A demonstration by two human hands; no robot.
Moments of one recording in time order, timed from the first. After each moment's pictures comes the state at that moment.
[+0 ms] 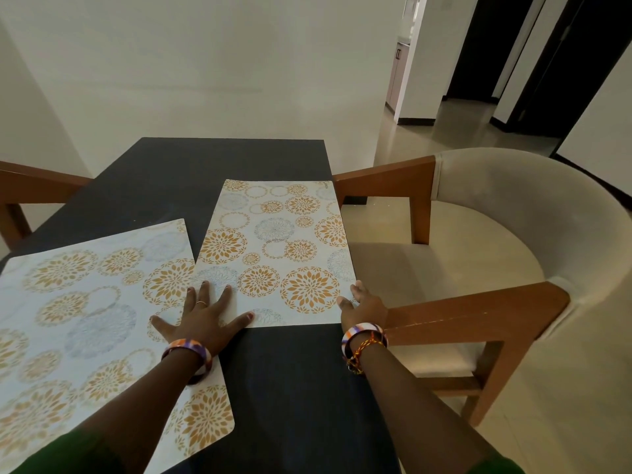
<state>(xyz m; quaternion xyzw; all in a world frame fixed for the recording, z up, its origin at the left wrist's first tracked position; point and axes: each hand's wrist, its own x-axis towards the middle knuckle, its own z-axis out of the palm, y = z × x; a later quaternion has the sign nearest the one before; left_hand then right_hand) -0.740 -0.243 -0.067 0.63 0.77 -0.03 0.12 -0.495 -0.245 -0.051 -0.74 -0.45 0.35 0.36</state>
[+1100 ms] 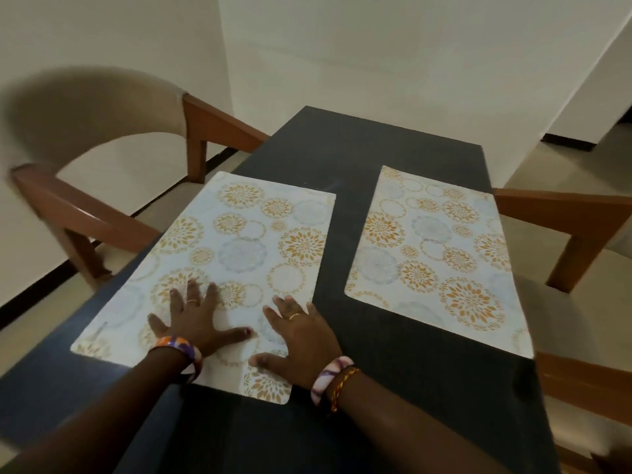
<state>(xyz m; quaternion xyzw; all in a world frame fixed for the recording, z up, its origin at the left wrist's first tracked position) -0.952 -0.384 -0.050 0.45 0.86 0.02 0.22 -0.767 -0.335 -0.040 -0.32 -0.93 0.19 0.01</state>
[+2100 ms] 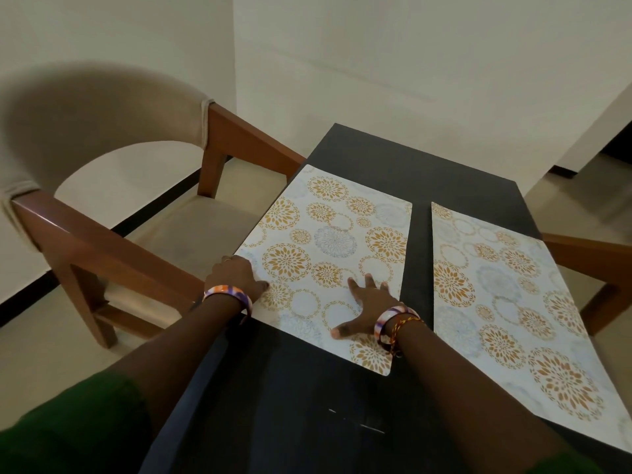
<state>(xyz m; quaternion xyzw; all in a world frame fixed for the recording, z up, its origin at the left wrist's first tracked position) -1.094 -0.242 -0.031 0.51 0.84 0.07 0.16 -0.862 -0.176 -0.027 -0.54 -0.78 0.24 -0.19</state>
